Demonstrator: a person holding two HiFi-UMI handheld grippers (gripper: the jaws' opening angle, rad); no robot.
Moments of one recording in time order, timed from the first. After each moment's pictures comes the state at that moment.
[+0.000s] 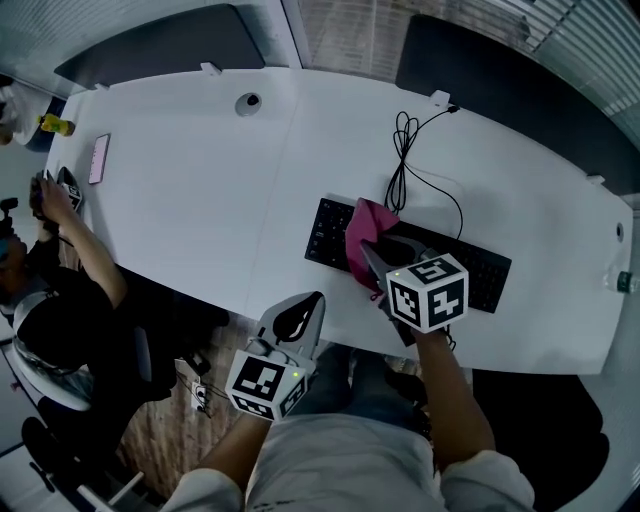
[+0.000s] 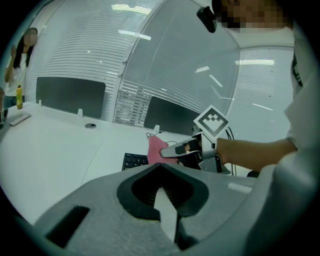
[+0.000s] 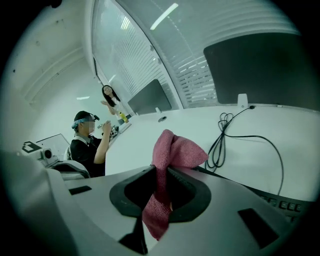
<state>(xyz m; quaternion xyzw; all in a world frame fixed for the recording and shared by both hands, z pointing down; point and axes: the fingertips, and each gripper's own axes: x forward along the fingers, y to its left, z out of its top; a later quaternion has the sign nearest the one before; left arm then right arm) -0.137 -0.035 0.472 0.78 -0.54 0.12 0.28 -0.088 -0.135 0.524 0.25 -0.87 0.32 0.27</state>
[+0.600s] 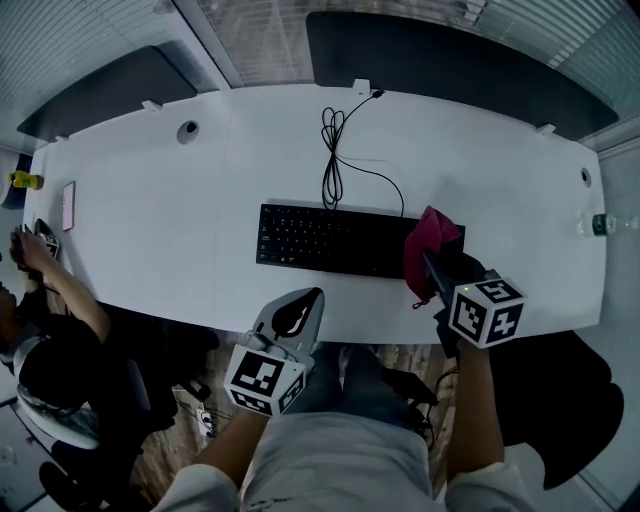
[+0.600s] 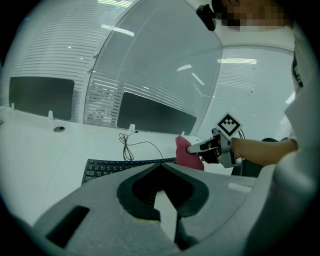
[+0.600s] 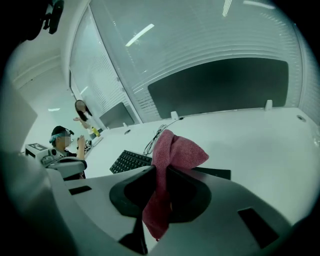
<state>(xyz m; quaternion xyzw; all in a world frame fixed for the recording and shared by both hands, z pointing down) -0.048 -0.047 0.460 0.84 -0.46 0.13 0.25 0.130 -0.126 0.492 0.43 -0.81 0.33 0.24</state>
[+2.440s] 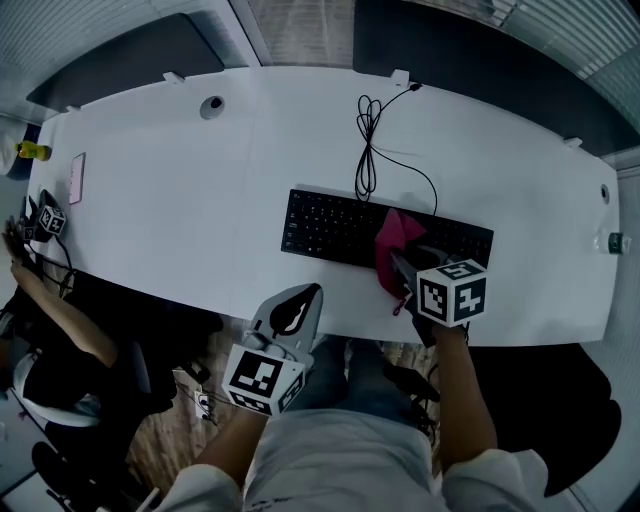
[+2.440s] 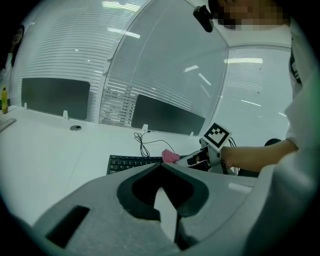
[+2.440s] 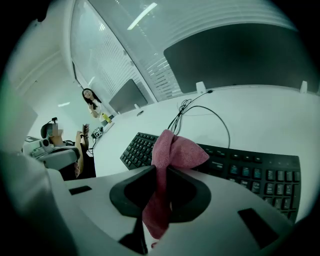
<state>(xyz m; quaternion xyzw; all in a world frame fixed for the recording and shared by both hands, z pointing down) -0.098 -0.037 0.469 0.82 -0.49 0.13 0.26 0.025 -0.115 0.558 0.33 -0.81 0.38 0.29</state>
